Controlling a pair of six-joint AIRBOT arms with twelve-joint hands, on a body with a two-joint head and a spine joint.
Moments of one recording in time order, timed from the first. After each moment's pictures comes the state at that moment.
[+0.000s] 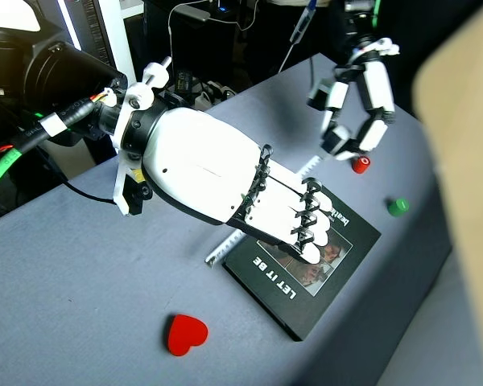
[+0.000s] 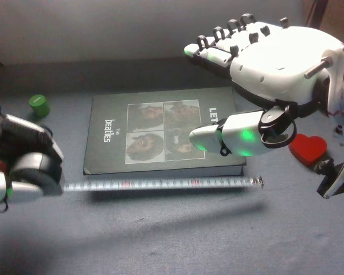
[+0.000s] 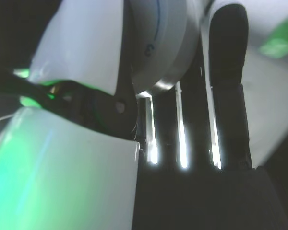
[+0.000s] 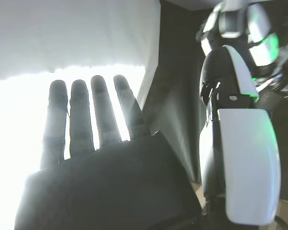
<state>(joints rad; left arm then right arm) 1.16 -0.75 1.02 -0.18 -0.77 0.15 -0.16 -1.00 0.67 -1.69 -0.60 0.63</state>
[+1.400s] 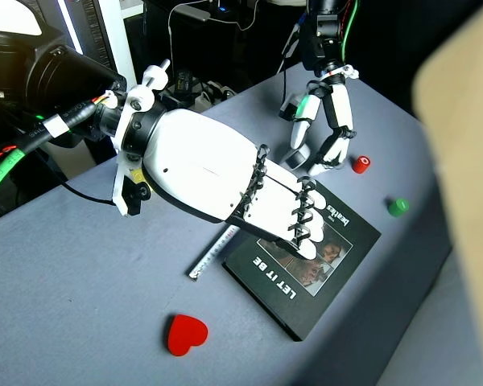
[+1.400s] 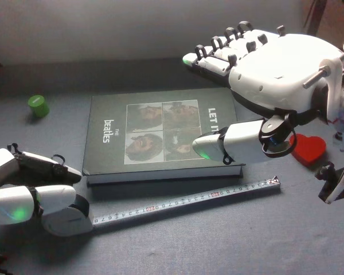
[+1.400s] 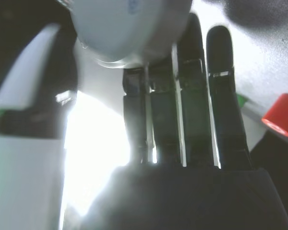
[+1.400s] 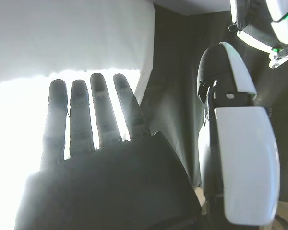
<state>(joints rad) 1.29 -0.91 1.07 -0.29 -0.91 0.15 -0.18 -1.00 0.67 -1.71 -0.58 0.63</state>
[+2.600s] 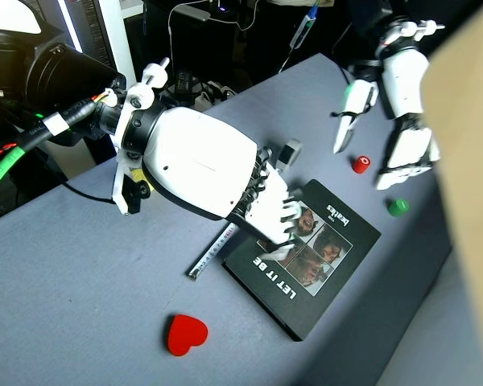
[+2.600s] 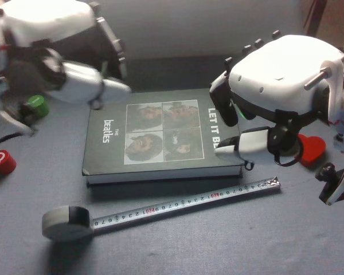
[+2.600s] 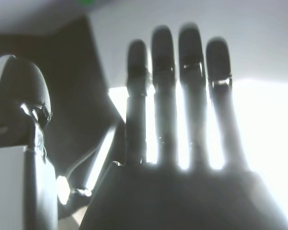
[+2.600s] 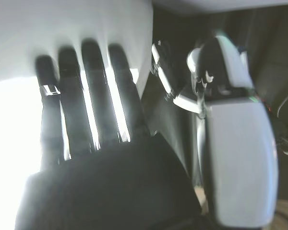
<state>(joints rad) 0.32 -0.85 0.96 -0.95 -0.19 1.82 -0.18 -0.99 0.67 -1.71 -0.58 0.63</state>
